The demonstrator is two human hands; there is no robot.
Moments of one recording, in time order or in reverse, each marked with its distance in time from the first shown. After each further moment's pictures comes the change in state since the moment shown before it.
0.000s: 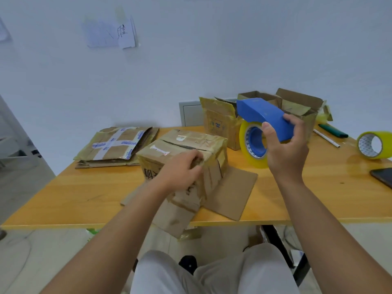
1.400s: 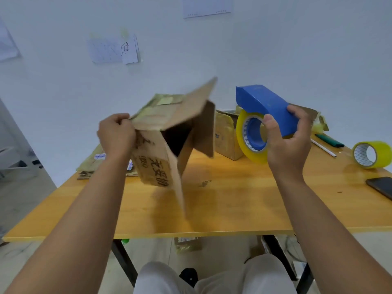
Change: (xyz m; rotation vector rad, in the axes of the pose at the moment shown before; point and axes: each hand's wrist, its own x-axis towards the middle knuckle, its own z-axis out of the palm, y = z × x) left_hand 0.019 -0.042 -0.123 -0.487 1.019 -0.485; right_hand 0.018 -0.046 0.003 0.125 0.076 -0.073
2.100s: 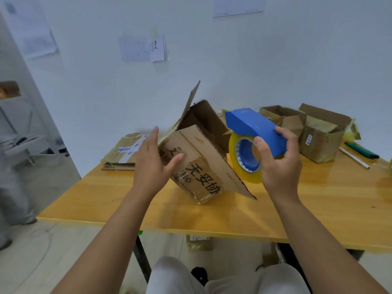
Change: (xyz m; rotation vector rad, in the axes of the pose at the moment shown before) left_hand -0.057 -0.067 -0.031 0.336 -0.341 0.485; right_hand -0.055 0.003 0.036 0.016 -0.213 0.039
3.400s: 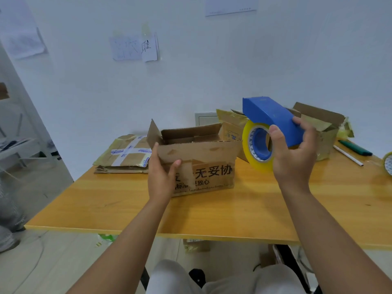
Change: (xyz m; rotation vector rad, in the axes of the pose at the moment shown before) left_hand -0.010 -0.018 0.073 -0.410 0.107 -0.245; right_hand 0.029 0.003 -0.014 0.038 0.141 -0.002
